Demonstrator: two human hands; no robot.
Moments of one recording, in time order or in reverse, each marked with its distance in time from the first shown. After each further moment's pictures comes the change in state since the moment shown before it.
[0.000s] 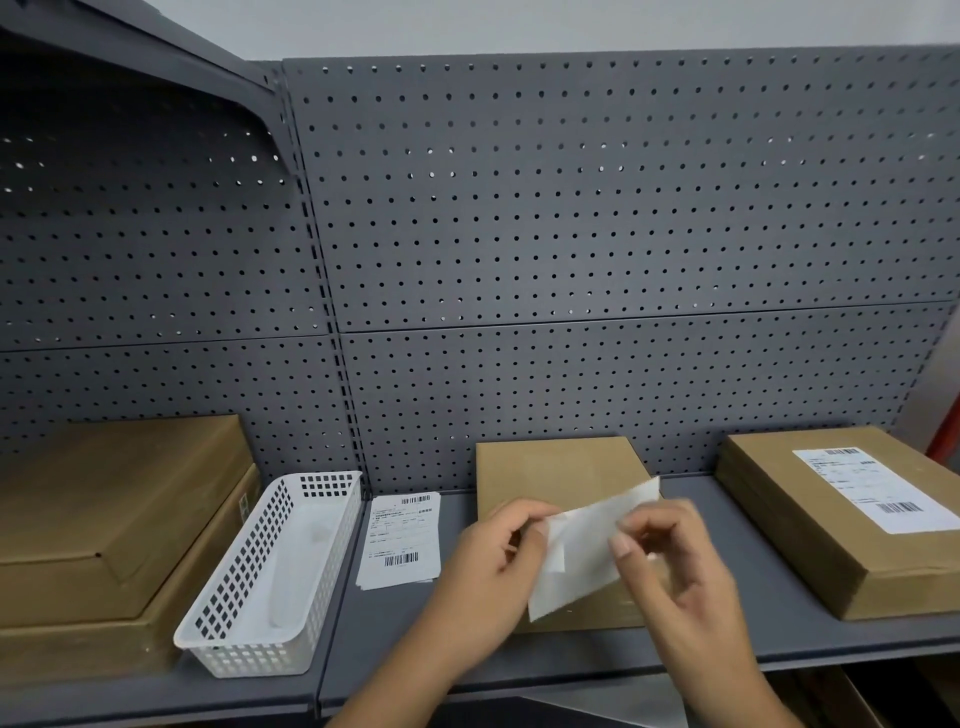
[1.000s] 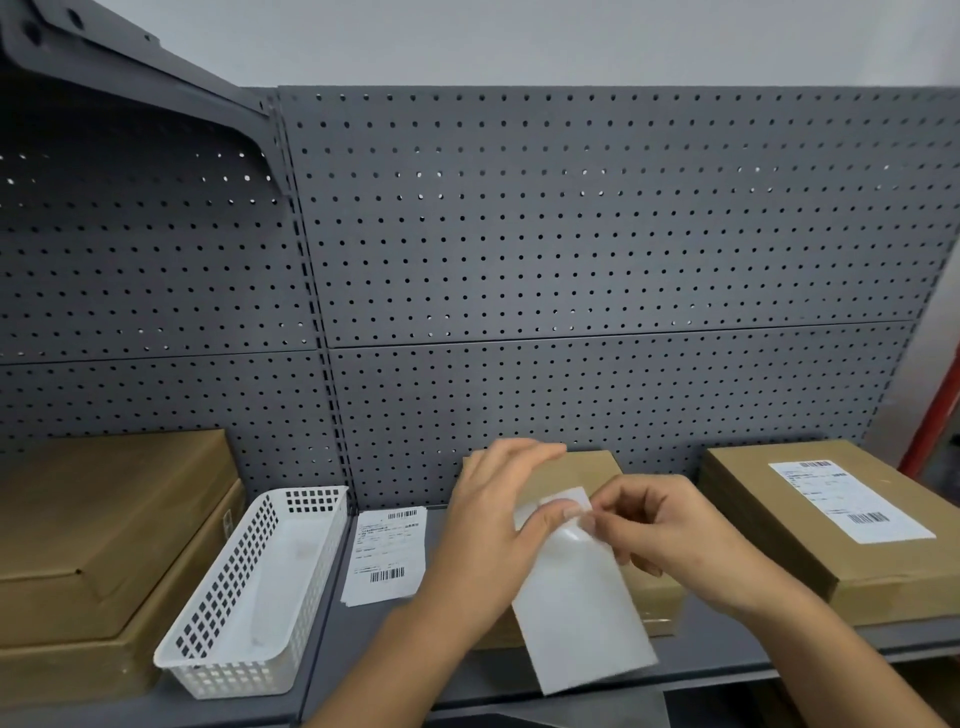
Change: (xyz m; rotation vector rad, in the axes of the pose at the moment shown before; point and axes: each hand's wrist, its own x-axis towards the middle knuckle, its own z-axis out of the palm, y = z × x) left_hand 0.025 0.033 -0.006 0.259 0.127 0.257; right_hand 0.071 -0.023 -0.035 0.007 -0.499 0.333
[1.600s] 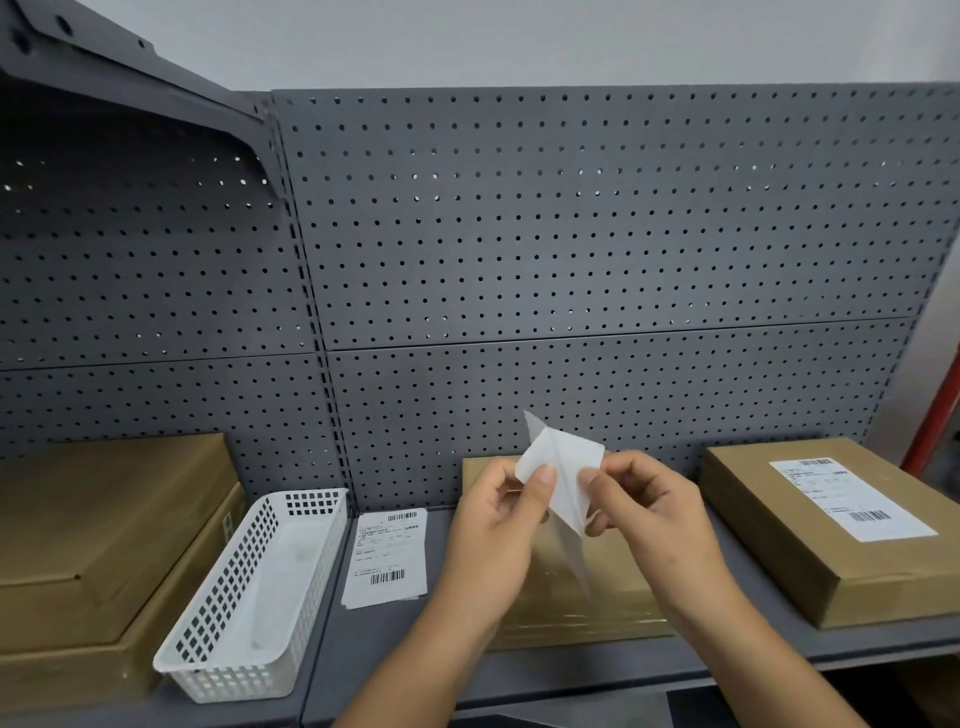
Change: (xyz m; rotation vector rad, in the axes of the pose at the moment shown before) left_hand 0.000 0.008 0.019 -0.644 0.081 -0.408; right_hand 0.004 -0.002 0.035 0.221 0.424 -0.169
